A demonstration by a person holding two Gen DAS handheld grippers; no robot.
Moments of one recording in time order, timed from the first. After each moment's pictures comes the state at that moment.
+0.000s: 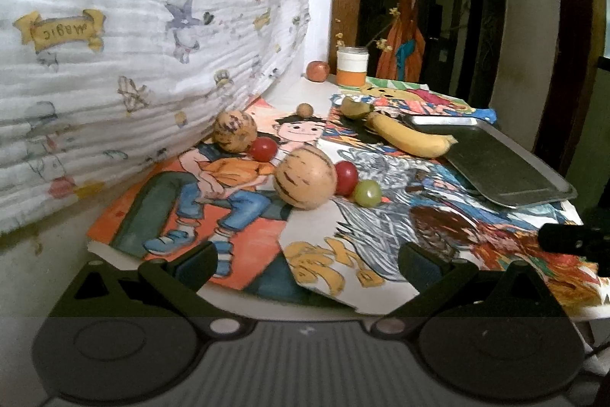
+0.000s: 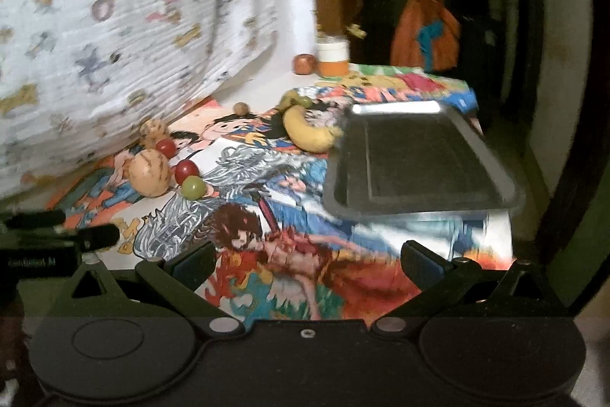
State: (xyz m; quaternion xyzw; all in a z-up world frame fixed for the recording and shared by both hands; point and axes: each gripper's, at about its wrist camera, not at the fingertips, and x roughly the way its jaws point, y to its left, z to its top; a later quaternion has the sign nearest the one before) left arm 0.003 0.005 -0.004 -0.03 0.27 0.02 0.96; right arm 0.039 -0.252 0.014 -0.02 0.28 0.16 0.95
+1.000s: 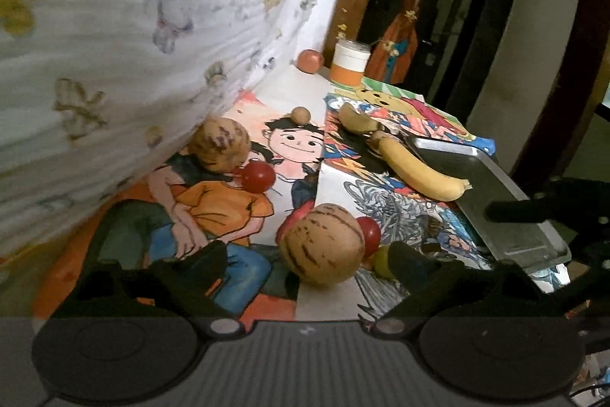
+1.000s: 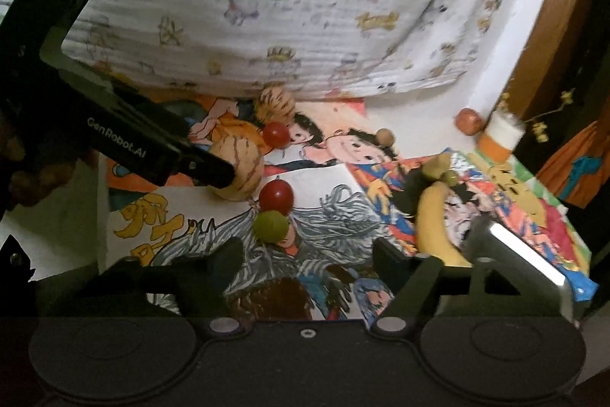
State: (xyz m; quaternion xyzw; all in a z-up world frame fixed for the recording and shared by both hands) left arm 0.095 0.056 -0.002 -0.11 0.31 -0.05 0.94; right arm 0.122 -0.160 0.024 -0.25 0.25 0.38 0.85
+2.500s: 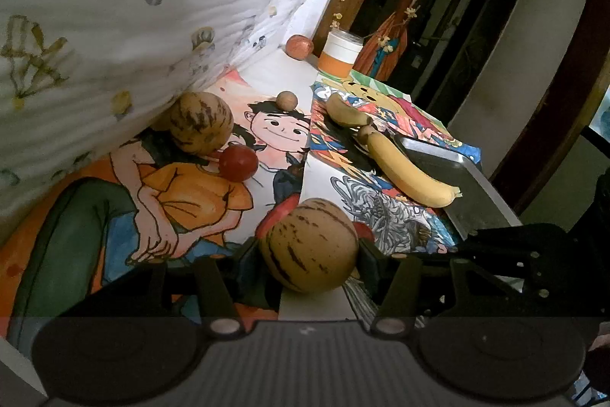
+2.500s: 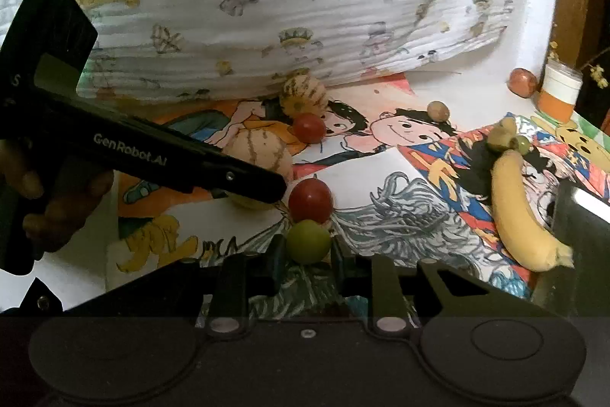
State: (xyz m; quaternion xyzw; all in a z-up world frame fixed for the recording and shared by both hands) left arm 0.117 0.061 -0.020 -0.18 0.32 -0.08 0.93; right arm 0.161 -0.151 -0.013 -0.14 0.30 0.44 0.83
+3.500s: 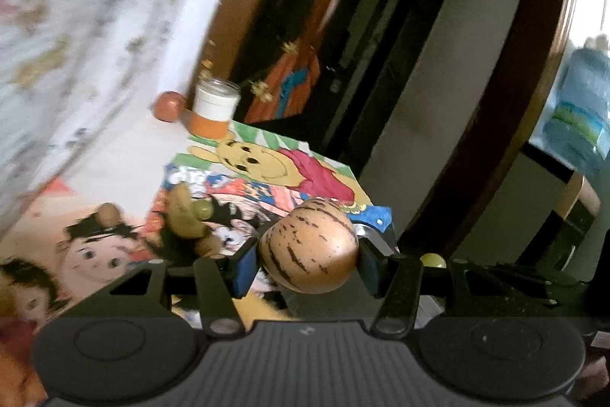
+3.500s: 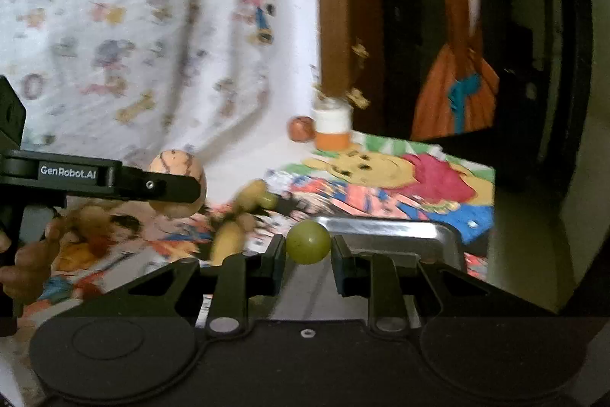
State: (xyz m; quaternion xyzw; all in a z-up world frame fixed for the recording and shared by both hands) left arm 0.245 -0.062 0.052 -0.15 0.26 -0.19 0.94; right arm 0.227 -0.319 0.053 -0.02 0.24 0.21 0.95
